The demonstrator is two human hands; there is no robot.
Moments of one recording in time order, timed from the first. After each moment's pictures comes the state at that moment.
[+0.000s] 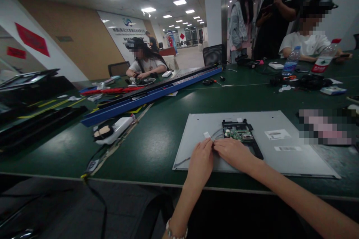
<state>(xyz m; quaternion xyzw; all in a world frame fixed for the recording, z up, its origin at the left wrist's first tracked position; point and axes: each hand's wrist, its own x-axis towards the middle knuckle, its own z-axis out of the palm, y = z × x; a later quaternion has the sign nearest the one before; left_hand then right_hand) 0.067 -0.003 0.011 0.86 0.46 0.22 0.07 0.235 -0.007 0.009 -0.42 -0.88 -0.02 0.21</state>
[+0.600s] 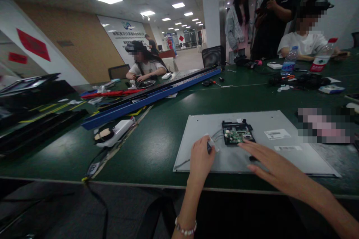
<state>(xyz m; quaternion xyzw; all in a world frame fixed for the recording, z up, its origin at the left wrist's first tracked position) 0.077 0.007 0.016 0.79 0.54 0.26 0.10 0.322 -0.089 0.024 -0.53 -0.81 0.13 0.24</state>
